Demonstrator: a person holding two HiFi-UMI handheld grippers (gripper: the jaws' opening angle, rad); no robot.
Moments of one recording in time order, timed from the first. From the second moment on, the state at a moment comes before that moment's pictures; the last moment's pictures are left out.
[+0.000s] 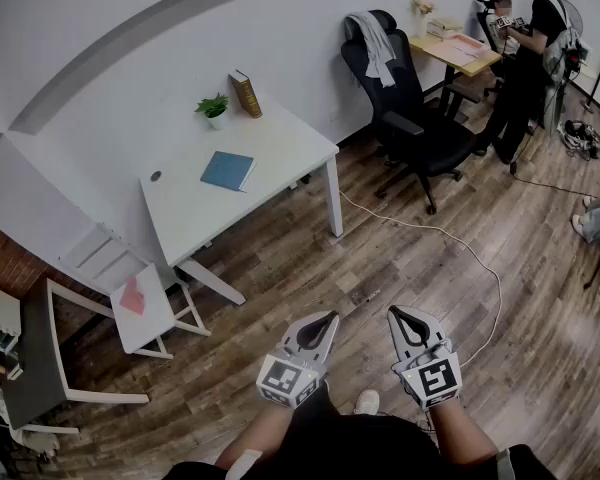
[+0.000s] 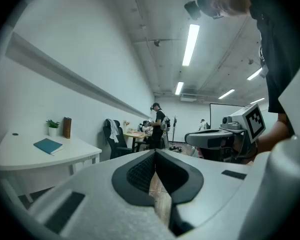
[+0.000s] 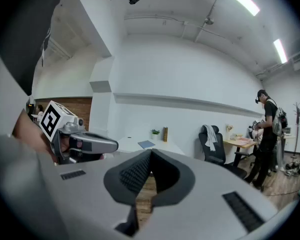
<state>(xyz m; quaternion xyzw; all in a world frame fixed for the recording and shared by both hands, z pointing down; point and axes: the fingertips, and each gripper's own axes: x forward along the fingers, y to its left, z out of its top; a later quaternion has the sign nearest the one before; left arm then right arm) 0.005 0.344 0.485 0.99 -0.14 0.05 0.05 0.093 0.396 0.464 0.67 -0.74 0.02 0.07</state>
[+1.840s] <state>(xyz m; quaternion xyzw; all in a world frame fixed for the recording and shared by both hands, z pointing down) -0.026 0.082 0.467 0.98 -0.17 0.04 0.04 0.072 0.129 0.413 0.65 -0.76 -0.03 0.05</state>
